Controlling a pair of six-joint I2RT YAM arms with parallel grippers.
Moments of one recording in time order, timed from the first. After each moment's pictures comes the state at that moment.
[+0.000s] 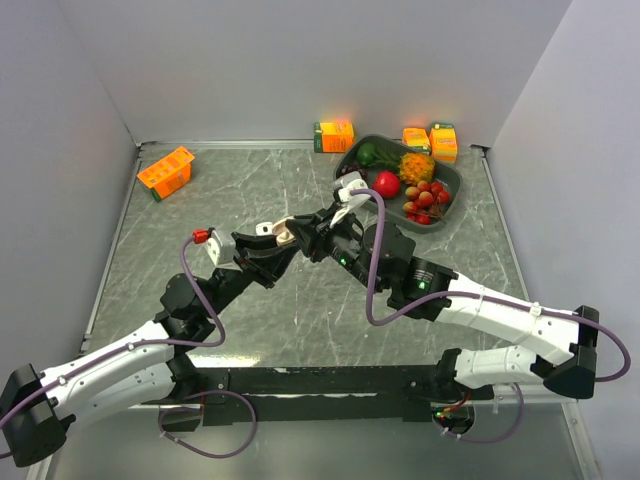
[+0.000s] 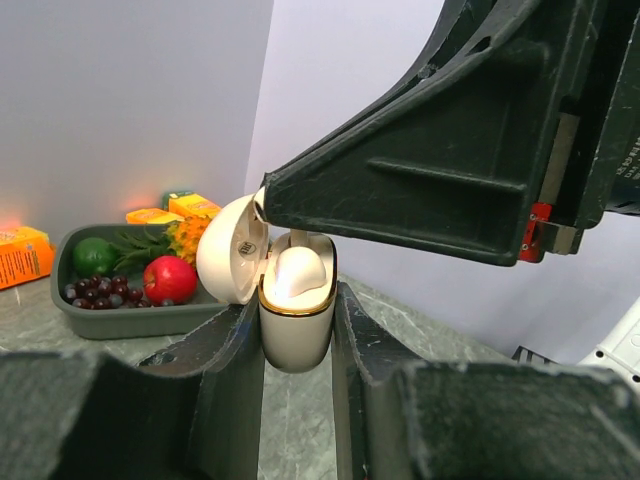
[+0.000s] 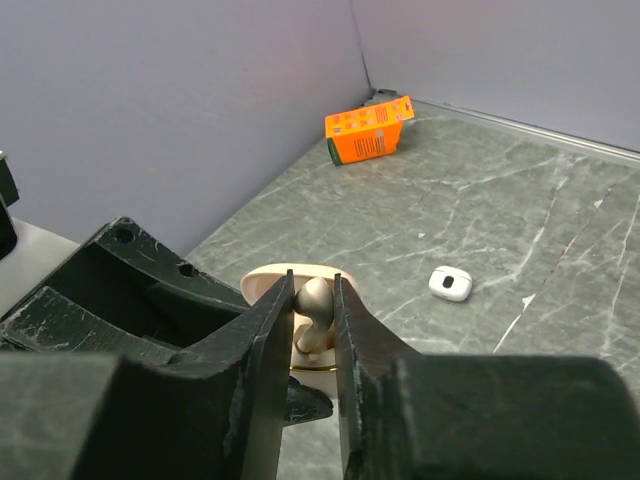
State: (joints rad) left arm -0.87 0.78 0.44 0.78 0.03 -0.26; right arm 1.15 1.15 1.13 0.06 0.38 0.26
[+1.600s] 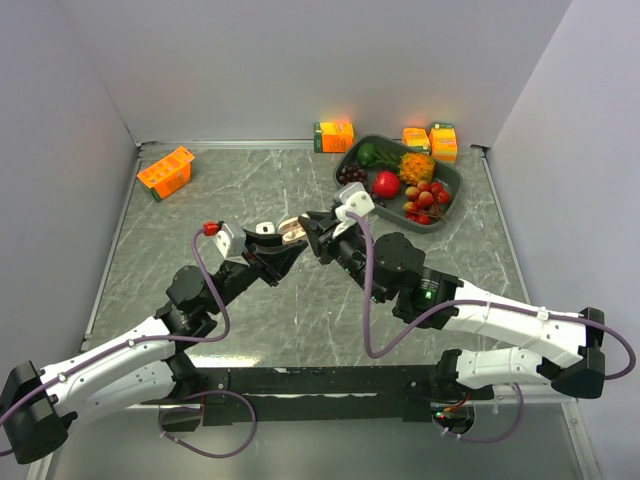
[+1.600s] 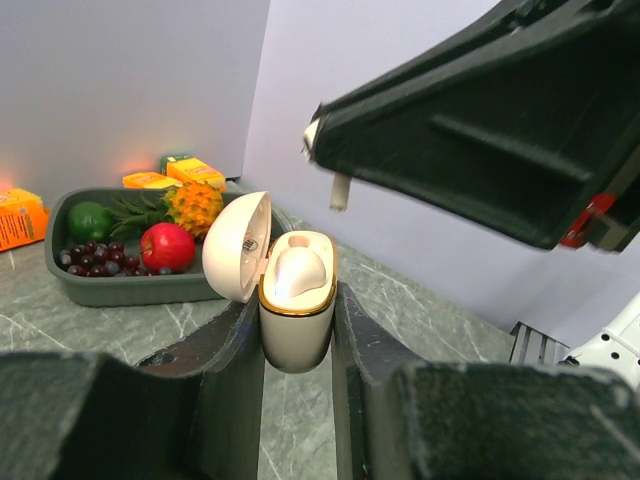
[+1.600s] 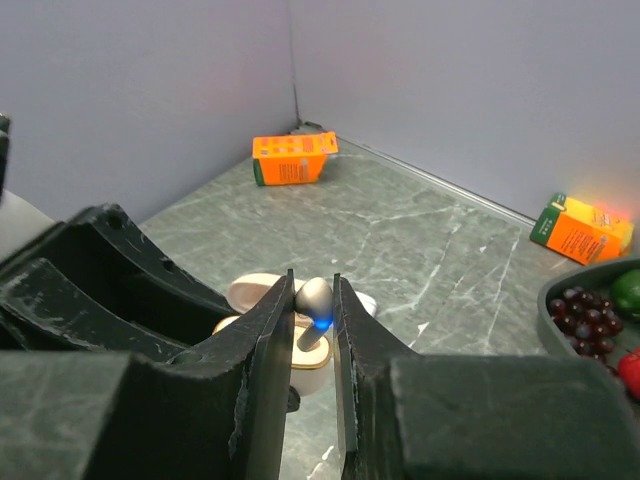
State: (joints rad) left arm -0.87 0.80 0.49 0.67 0.03 -0.27; right arm 1.21 1.11 1.10 0.11 0.52 -0.03
